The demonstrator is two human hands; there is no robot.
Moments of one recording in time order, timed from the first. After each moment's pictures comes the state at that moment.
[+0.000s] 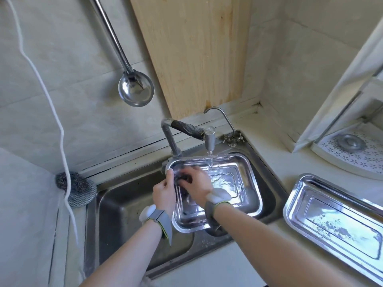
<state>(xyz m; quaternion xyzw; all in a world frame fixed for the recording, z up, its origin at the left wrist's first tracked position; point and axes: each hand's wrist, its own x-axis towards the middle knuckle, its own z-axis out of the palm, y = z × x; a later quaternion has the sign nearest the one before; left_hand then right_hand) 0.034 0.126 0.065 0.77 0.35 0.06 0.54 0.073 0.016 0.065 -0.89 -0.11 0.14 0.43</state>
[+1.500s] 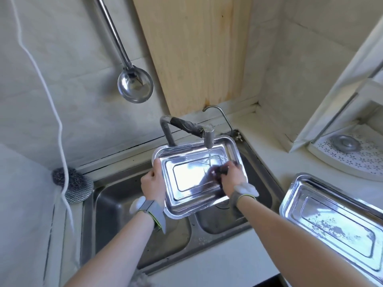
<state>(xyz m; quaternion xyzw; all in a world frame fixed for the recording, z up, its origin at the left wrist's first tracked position) 0.049 0.142 0.073 0.72 0.38 0.11 0.57 0.100 -0.069 0.026 -0.93 0.11 0.15 0.32</state>
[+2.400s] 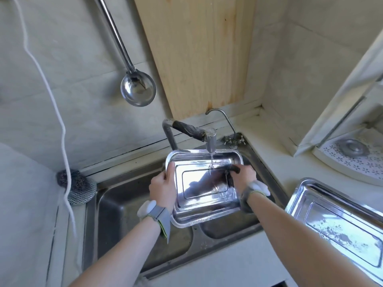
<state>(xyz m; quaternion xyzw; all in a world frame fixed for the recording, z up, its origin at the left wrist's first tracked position) 0.040 0.115 0.095 0.81 0.31 0.12 0.49 0.134 -0.095 0.006 -0.93 0.15 0.11 0.32</state>
